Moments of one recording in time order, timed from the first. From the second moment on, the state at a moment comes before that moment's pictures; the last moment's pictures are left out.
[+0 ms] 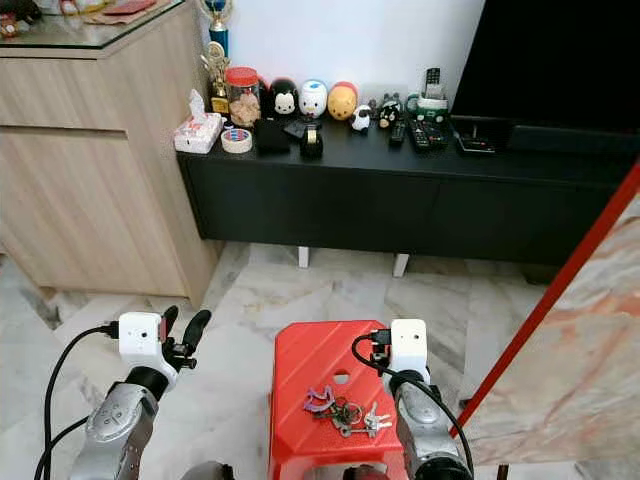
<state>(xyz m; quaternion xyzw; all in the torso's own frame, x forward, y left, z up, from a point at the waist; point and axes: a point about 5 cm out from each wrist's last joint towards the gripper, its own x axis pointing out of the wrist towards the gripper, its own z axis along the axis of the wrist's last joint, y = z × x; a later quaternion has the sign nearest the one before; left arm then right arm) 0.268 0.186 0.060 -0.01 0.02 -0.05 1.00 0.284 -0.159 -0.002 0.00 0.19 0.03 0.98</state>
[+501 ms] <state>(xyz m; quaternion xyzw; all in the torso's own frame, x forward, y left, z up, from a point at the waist) 0.265 0.188 0.057 -0.01 0.02 -0.05 1.00 0.285 -0.158 -0.001 0.02 0.19 0.03 0.98</state>
